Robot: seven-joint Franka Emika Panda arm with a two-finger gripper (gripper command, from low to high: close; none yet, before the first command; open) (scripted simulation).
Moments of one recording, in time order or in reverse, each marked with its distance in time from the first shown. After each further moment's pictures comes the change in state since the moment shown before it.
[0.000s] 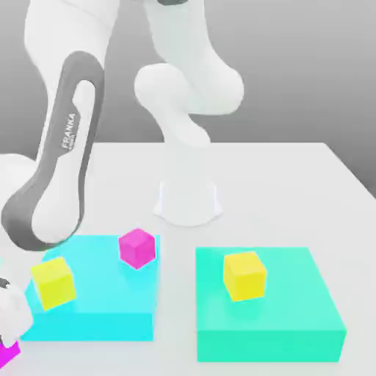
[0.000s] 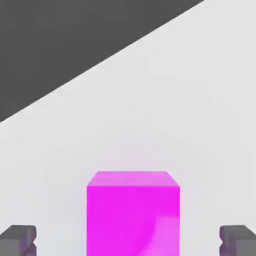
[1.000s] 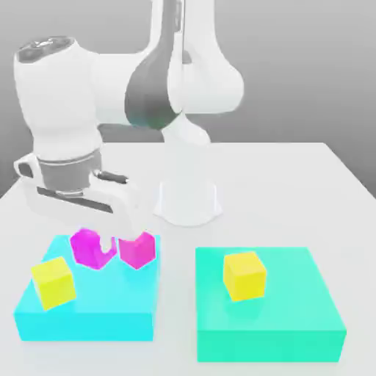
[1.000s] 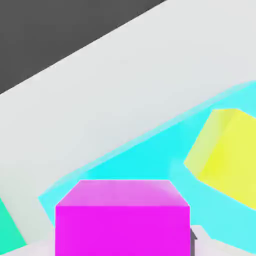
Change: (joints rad) arm 0.235 -0.791 -0.009 -0.474 -0.368 -0.324 0.484
